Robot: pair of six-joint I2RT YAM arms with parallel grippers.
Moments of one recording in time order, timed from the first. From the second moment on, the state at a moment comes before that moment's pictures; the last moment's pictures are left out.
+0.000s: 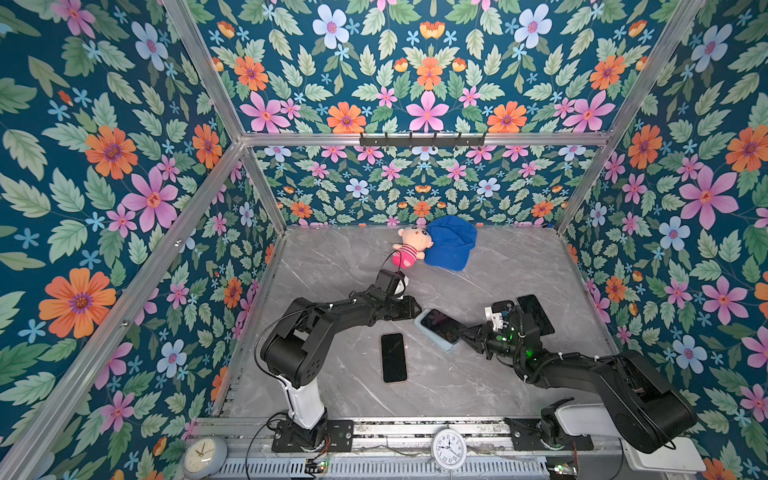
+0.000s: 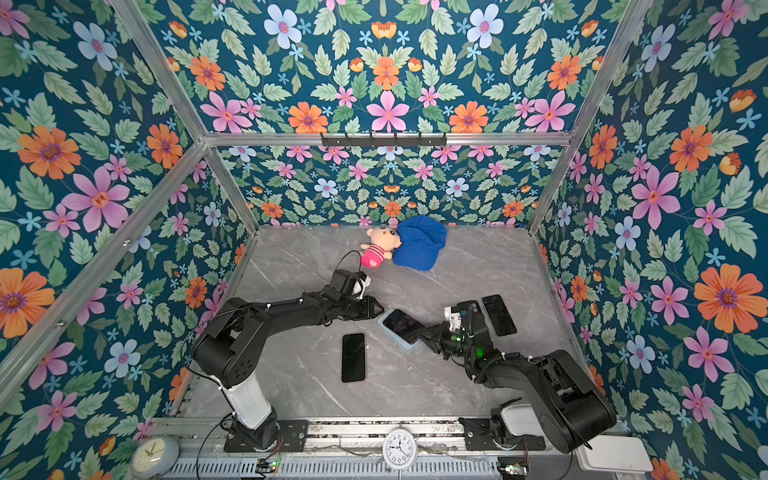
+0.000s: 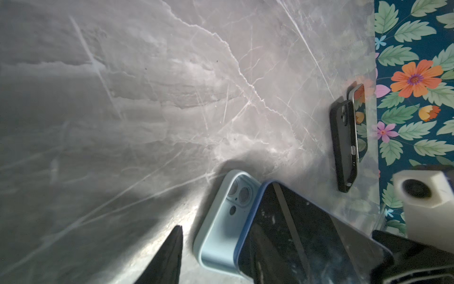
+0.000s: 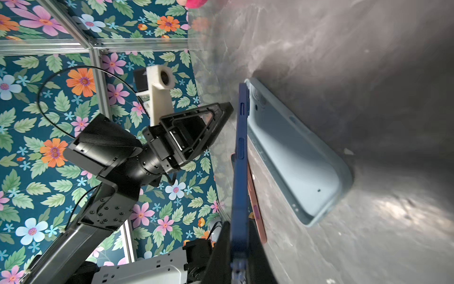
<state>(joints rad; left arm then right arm) -0.58 1.78 0.94 -0.03 0.38 -0.57 0.39 1.37 0.19 0.76 -0.65 1.34</state>
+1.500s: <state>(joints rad) -0.58 1.84 0.88 0.15 0.48 -0.65 0.42 1.64 0.22 1.00 -0.65 1.37</state>
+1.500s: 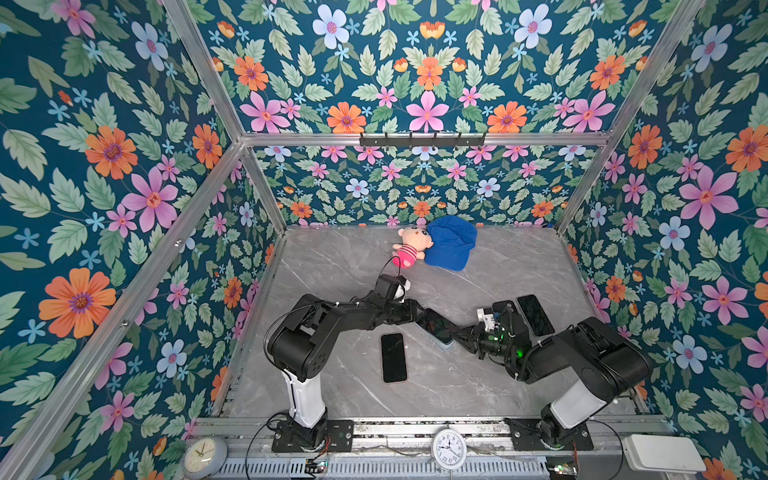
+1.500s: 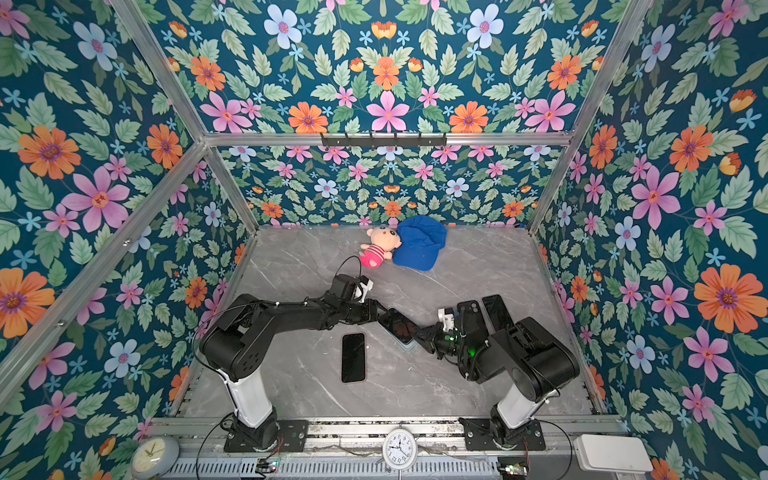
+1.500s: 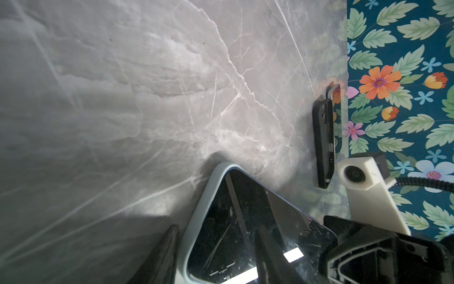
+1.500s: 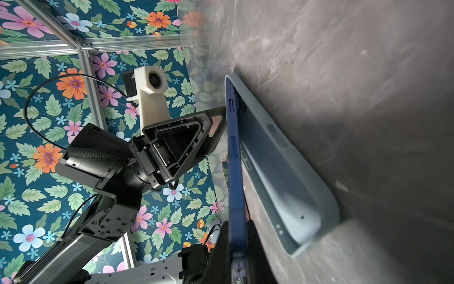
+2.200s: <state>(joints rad) -0.58 1.83 0.87 0.16 0.49 -0.65 0.43 1.66 0.26 0.90 -0.65 1.39</state>
